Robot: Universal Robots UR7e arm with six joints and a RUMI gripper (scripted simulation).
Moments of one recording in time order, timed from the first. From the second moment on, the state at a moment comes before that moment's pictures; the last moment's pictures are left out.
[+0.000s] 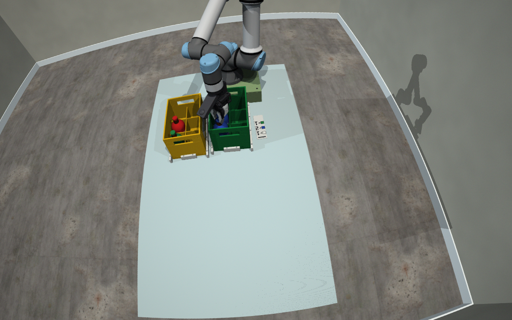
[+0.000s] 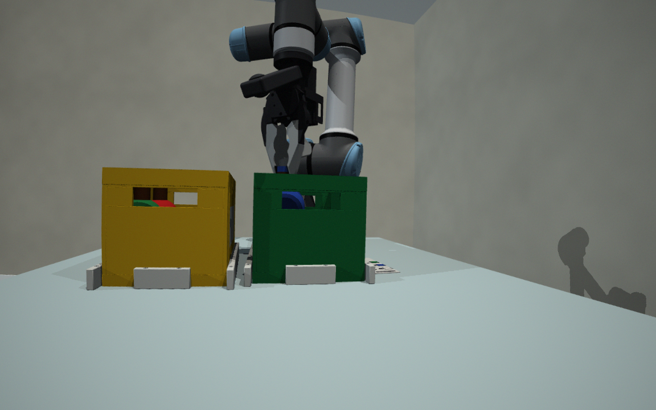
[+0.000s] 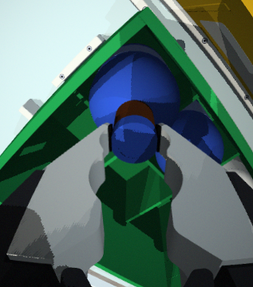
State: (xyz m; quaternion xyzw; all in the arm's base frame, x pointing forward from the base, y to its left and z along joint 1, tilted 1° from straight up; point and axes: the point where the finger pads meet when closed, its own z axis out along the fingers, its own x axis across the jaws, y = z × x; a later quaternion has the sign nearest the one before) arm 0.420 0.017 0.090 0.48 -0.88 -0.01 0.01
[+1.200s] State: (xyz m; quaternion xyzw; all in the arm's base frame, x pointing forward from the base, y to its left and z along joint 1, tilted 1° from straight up) arm 0.420 0.017 0.089 0.48 -0.88 -0.01 0.01
